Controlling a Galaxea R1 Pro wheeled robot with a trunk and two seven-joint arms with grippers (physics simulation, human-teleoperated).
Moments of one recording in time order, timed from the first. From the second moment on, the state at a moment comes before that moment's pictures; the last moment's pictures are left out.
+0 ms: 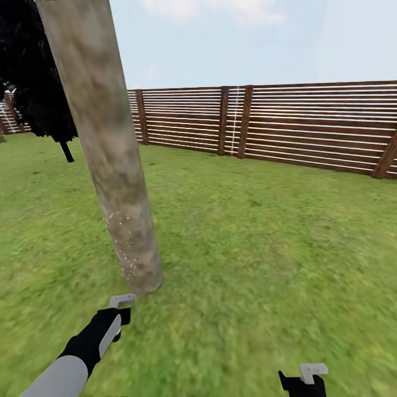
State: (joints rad) left arm -0.59 0.05 -0.02 -0.61 0.18 0.47 0.26; right arm -0.41 -0.11 -0.55 -0.16 0.49 -0.39 0.13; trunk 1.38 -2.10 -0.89
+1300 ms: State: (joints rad) left arm -0.59 0.04 -0.02 -0.61 0.18 0.47 0.26; right arm -0.41 -0.11 -0.55 -0.16 0.49 -0.39 0.13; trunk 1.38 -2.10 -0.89
